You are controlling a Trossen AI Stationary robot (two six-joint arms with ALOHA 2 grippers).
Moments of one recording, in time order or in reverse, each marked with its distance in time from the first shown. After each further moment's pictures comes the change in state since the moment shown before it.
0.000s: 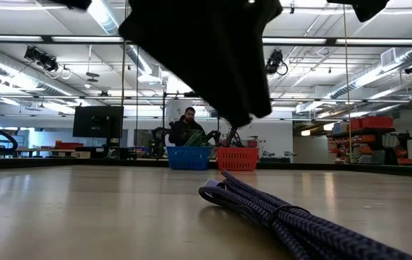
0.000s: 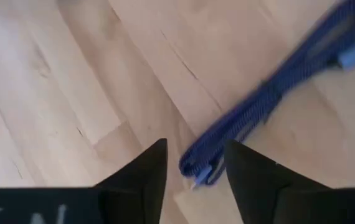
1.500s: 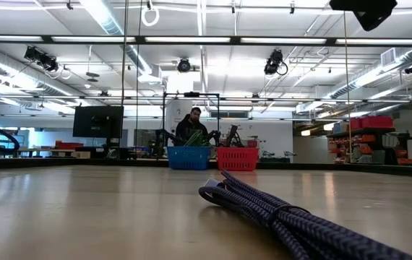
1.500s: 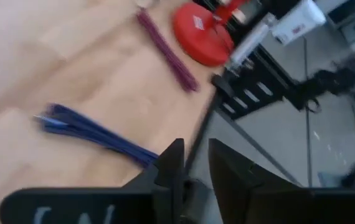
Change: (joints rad) left arm -0.240 -0.343 -0.456 0.588 -0.343 -1.397; right arm -0.008 -0.001 0.000 -0.042 -0.044 0.139
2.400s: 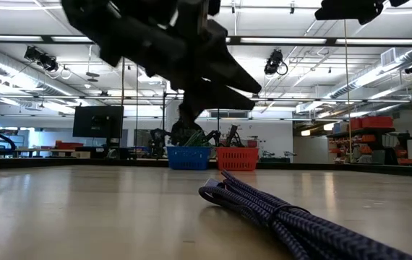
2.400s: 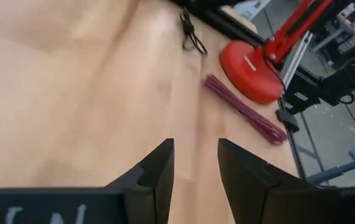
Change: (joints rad) left arm 0.595 -0.060 -0.462 0.641 0.648 0.638; right arm -0.019 -0.001 0.000 -0.022 0.225 -0.153
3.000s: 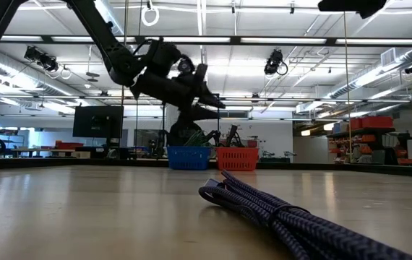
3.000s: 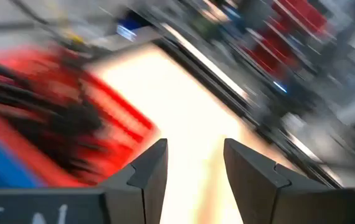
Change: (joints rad) left arm 0.675 0.003 0.000 0.168 0.279 0.054; right arm 0.032 0.000 0.000 0.029 0.006 -0.049
